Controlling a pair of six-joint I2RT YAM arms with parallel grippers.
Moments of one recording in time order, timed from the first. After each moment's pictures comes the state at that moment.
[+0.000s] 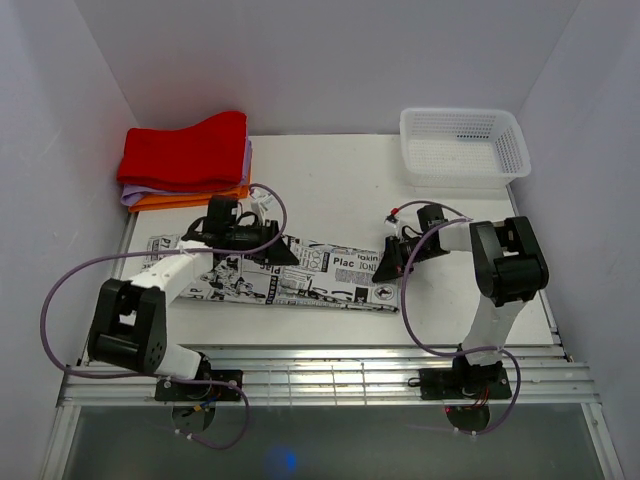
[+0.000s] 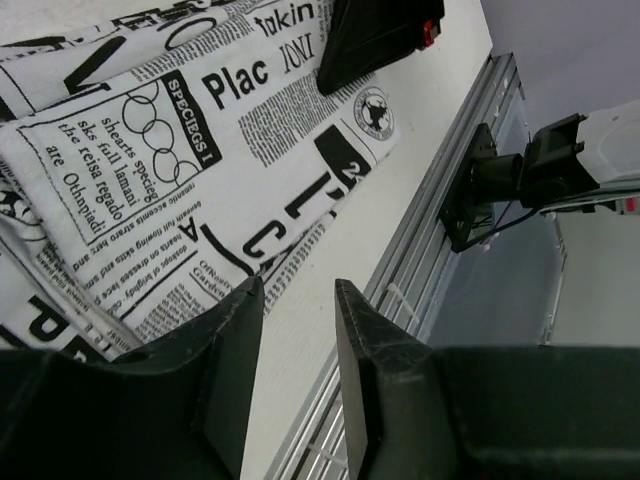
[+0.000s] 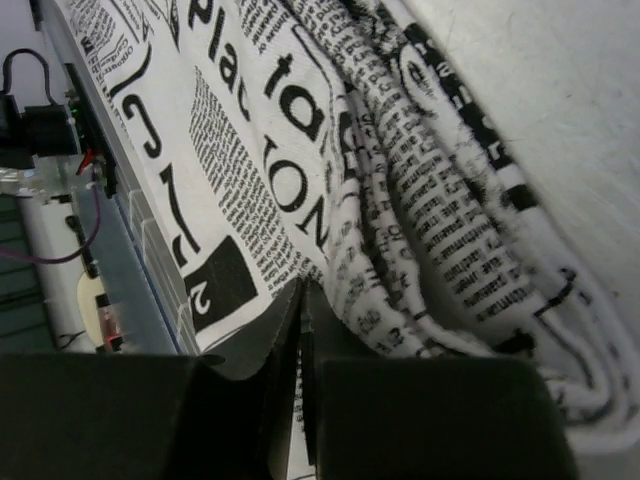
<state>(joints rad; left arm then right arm) -0.24 1.38 0.81 -0.20 0.94 -0.19 0.19 1.83 0.90 -0.33 -0.95 -0.08</state>
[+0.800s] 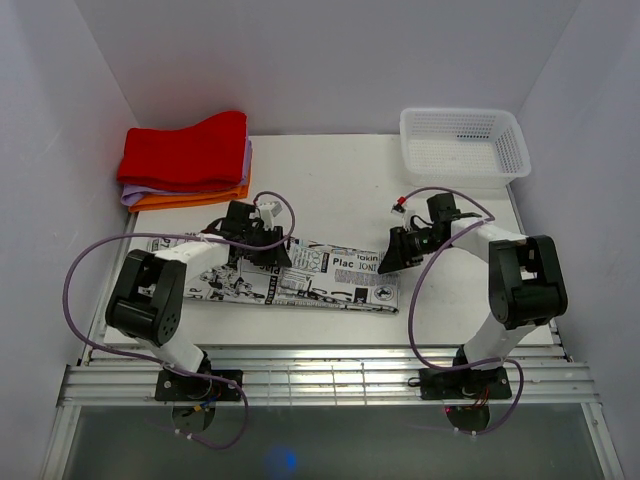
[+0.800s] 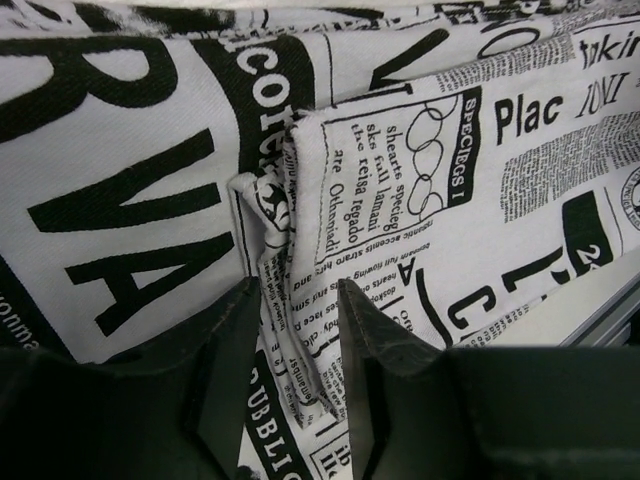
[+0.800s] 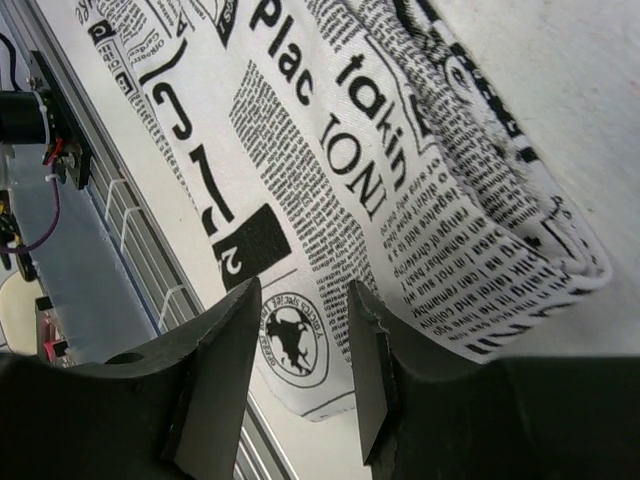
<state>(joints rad) -0.32 1.60 0.84 -0.16 0.46 -0.24 0.18 1.68 0.92 -0.48 -0.91 -0.17</state>
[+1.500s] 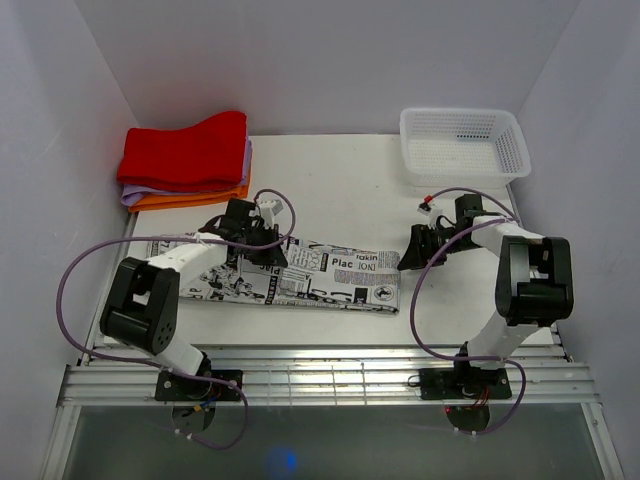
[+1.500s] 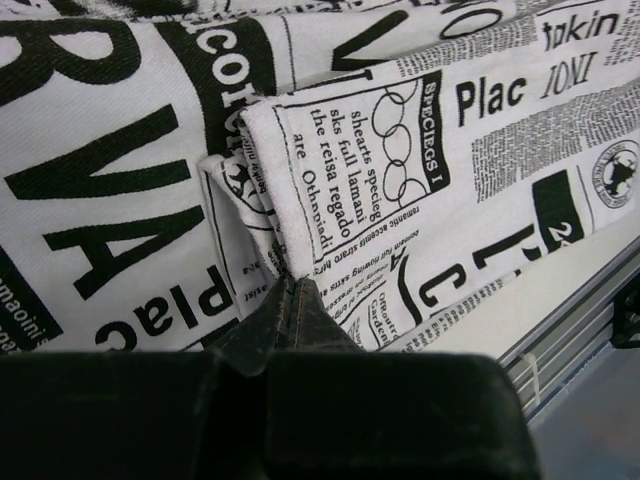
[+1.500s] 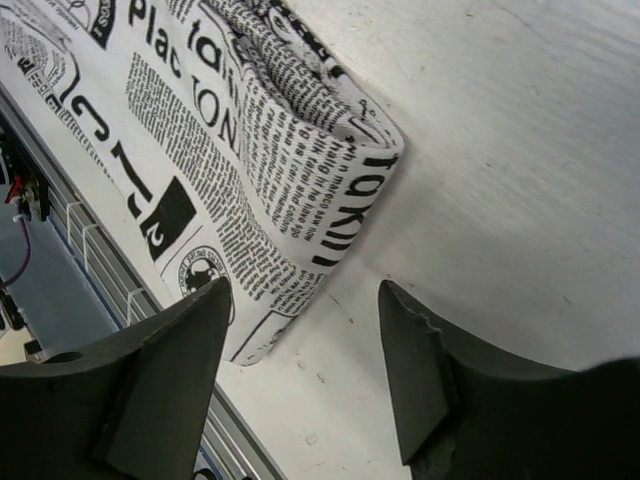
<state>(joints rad) -0.34 1.57 0.87 -0.25 0.46 -0.23 0.00 1.68 0.94 -0.59 -0.85 -0.26</state>
